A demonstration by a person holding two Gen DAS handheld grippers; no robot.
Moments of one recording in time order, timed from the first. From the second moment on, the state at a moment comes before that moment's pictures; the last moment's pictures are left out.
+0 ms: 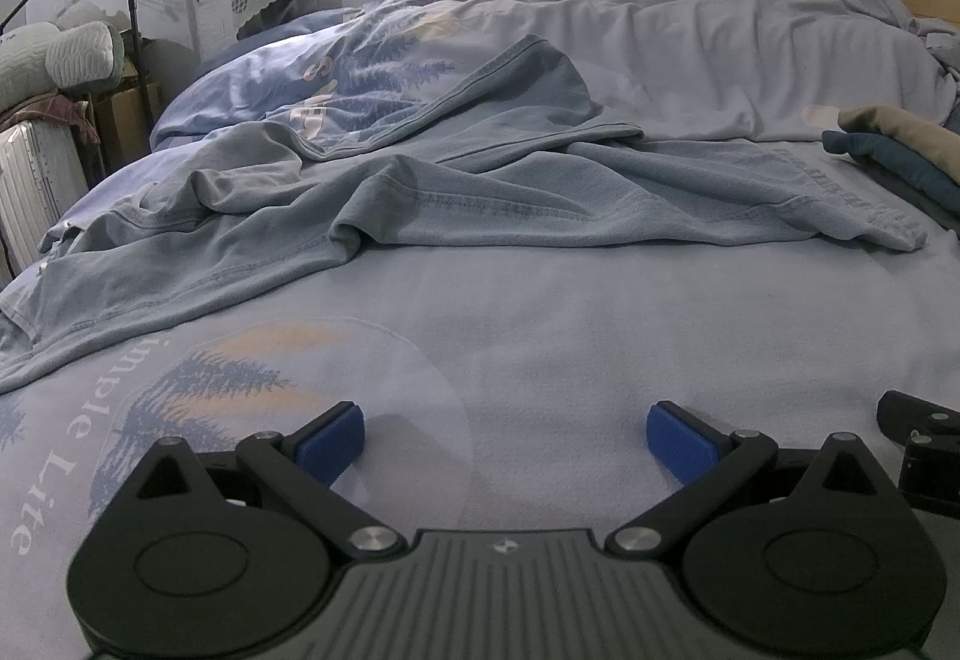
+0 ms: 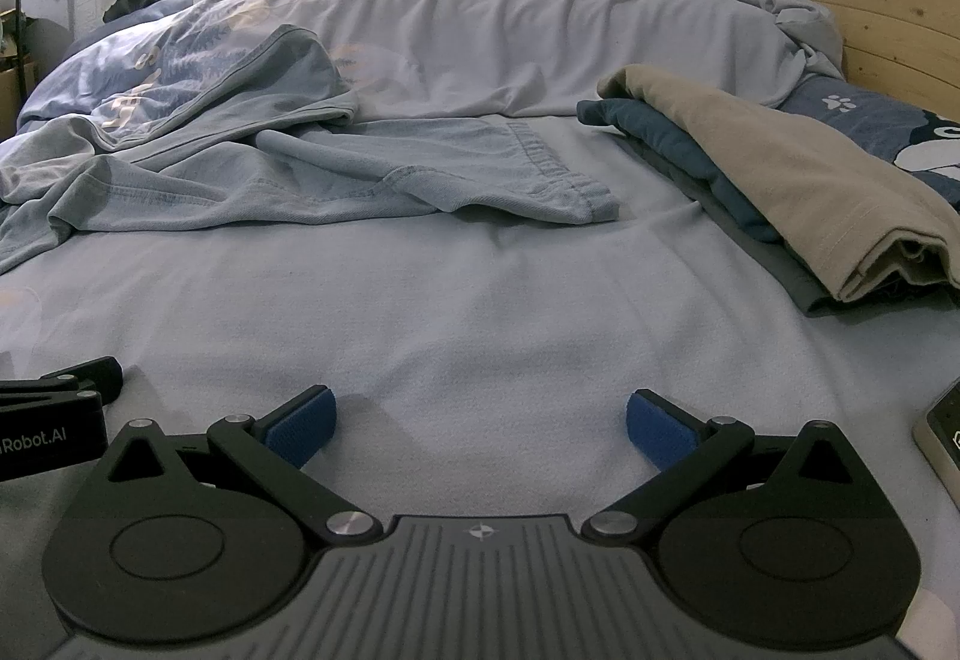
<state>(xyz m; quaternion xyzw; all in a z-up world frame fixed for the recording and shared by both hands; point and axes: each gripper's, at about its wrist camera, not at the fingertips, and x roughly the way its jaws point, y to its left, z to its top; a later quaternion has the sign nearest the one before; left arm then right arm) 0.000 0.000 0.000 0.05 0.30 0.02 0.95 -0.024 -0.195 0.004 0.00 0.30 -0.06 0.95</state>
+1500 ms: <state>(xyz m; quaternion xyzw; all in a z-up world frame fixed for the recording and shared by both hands) -0.002 0.021 0.006 -0.01 0.31 0.01 0.95 -0.024 -0.197 0.004 0.01 0.31 -0.06 0.95</state>
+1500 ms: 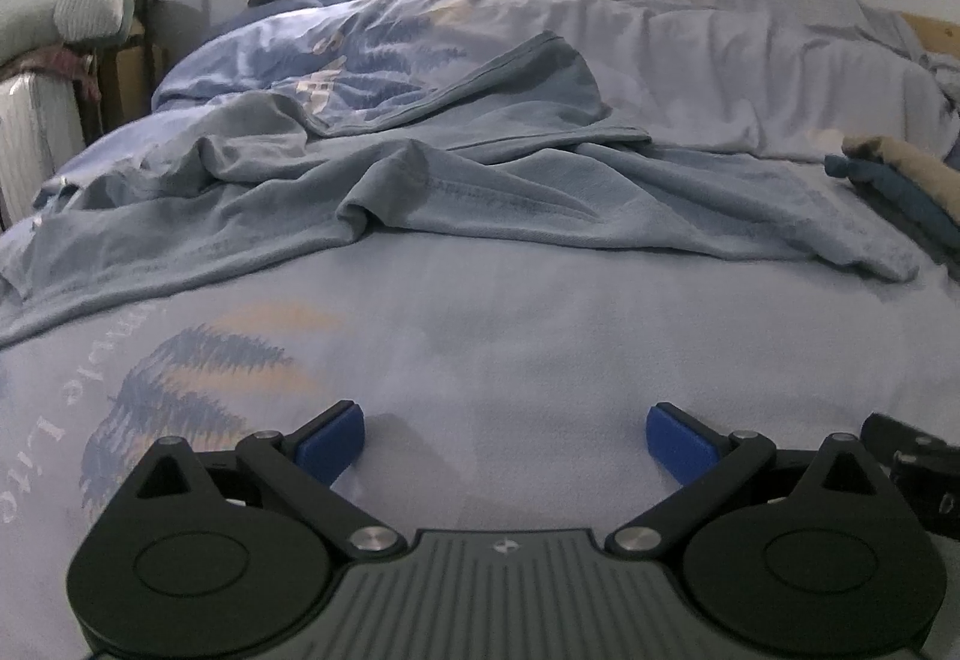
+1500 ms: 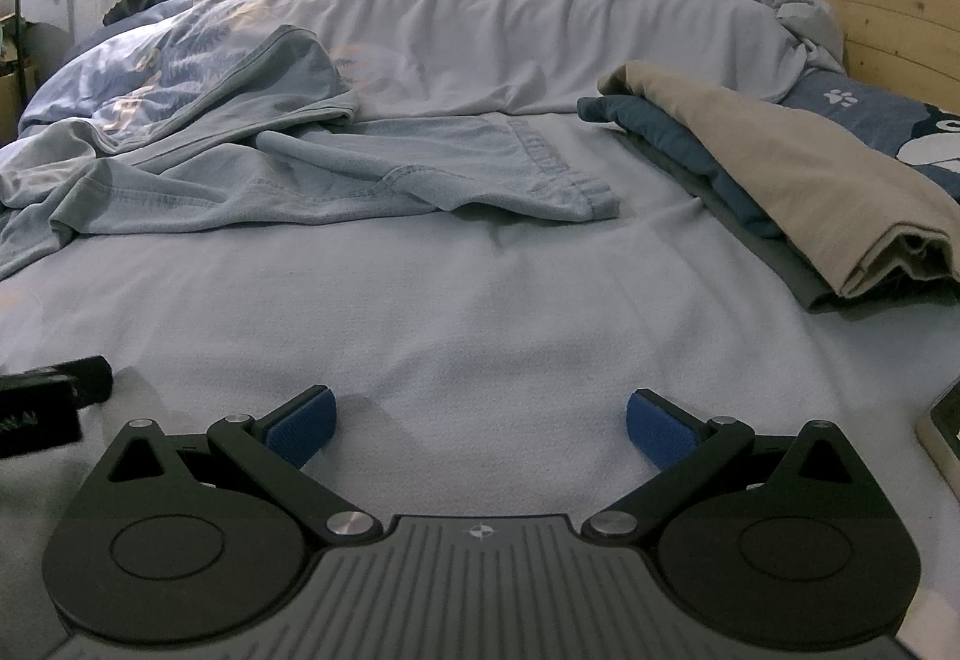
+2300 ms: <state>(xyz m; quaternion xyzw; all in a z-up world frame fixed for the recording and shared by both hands) -0.034 0.239 0.044 -0.31 0.22 0.13 0.92 -0.008 -0.192 0.016 0.02 0.30 -0.03 0.95</state>
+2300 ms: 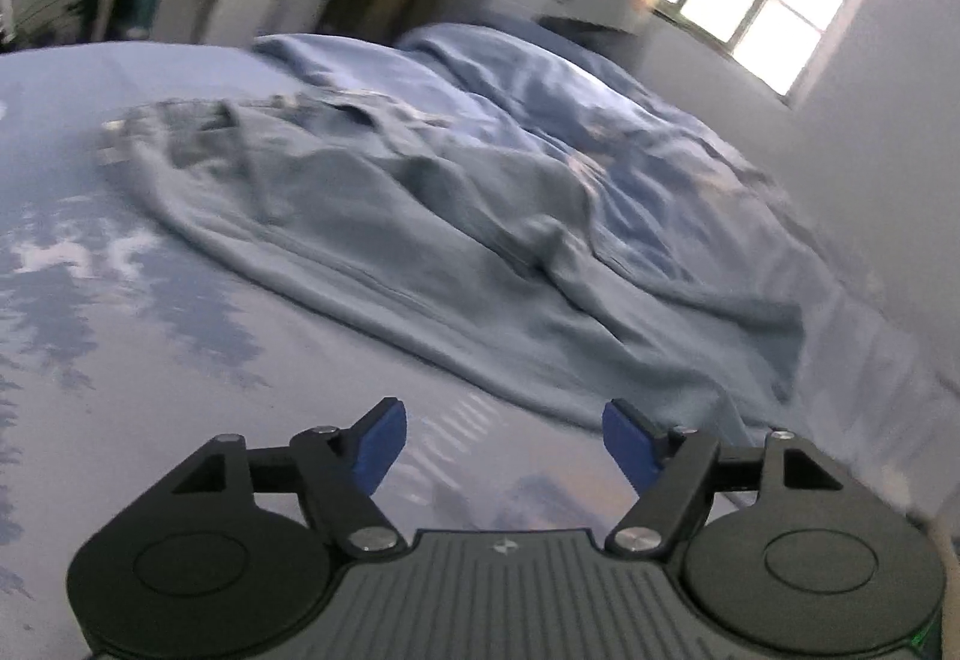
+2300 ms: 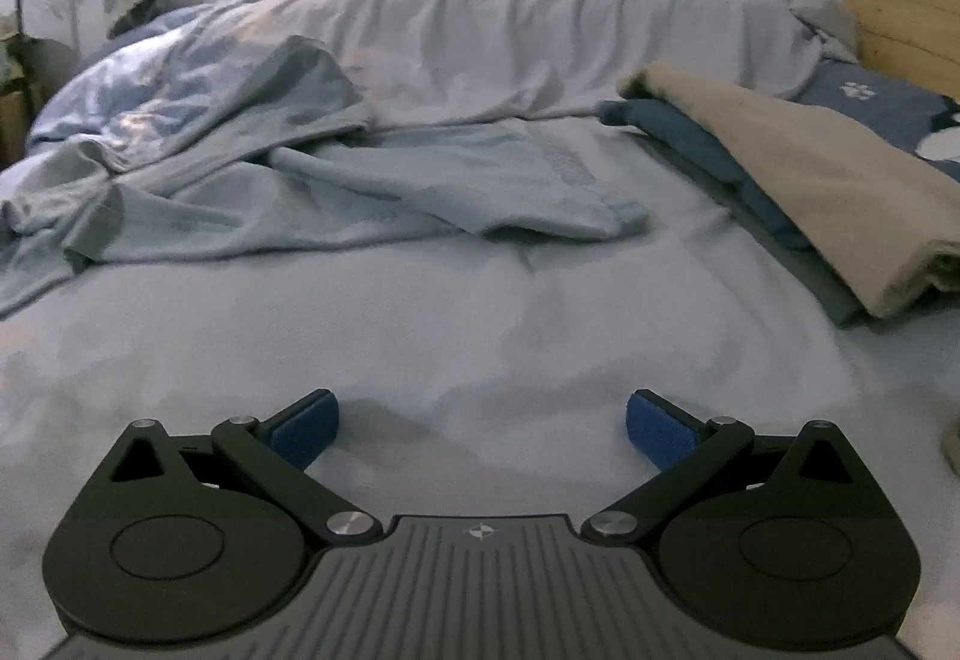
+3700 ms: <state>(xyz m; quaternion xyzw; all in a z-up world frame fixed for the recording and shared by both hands) -0.032 0.228 0.038 -0.33 0.24 0.09 0.91 0.024 -0.195 0.015 -0.44 0.22 0.00 0.87</state>
